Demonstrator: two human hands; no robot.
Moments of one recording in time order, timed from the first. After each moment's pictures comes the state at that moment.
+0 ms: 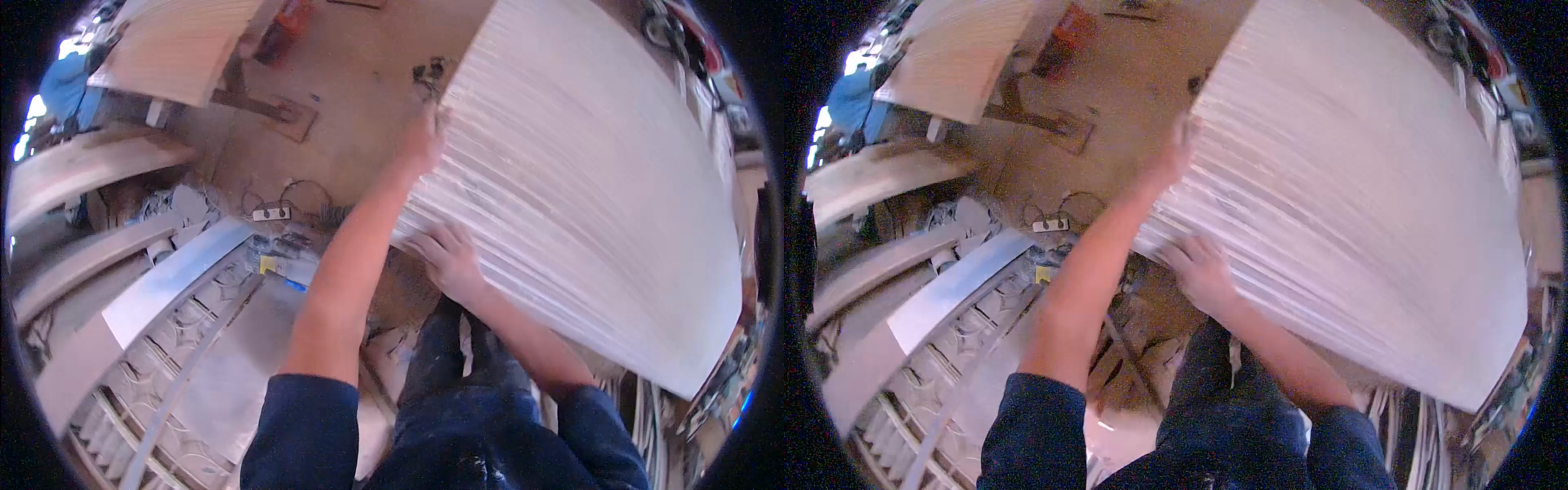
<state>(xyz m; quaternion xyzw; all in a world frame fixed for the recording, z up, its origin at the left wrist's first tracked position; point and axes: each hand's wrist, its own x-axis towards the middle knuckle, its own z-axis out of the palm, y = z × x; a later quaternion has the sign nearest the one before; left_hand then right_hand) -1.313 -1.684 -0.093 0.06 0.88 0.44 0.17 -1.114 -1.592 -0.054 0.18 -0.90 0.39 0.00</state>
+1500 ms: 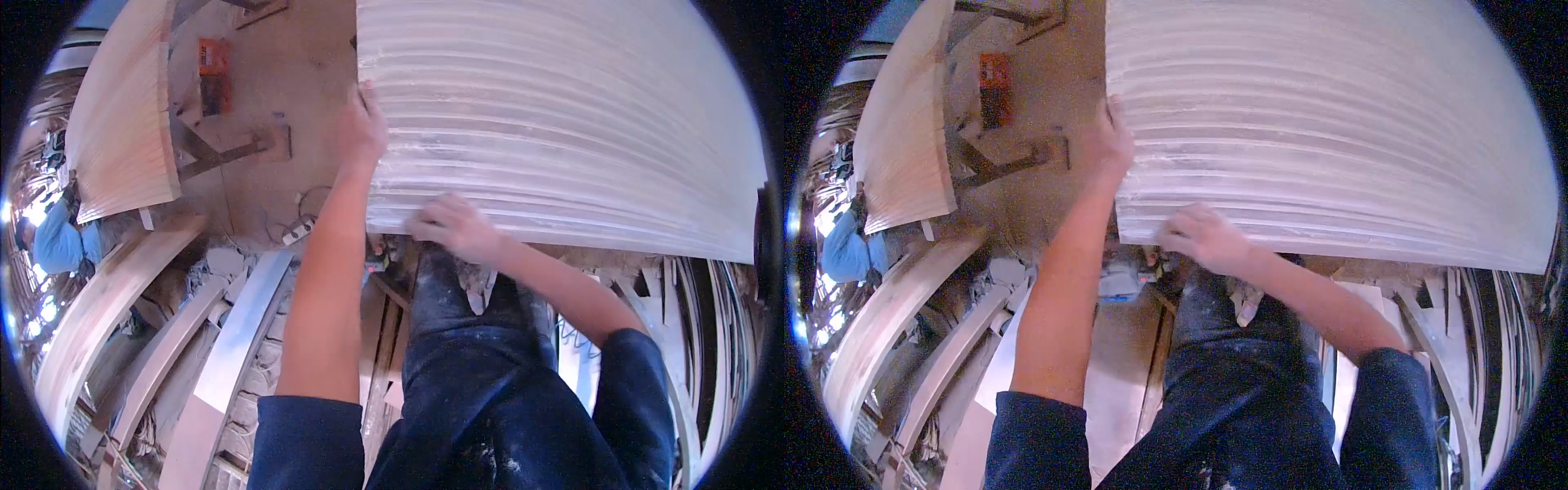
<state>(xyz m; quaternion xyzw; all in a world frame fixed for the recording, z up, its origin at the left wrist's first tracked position) -1.311 -1.677 -0.072 0.04 0.96 0.21 0.16 -1.093 -1.565 -0.059 0.19 -0.88 0.44 0.01</state>
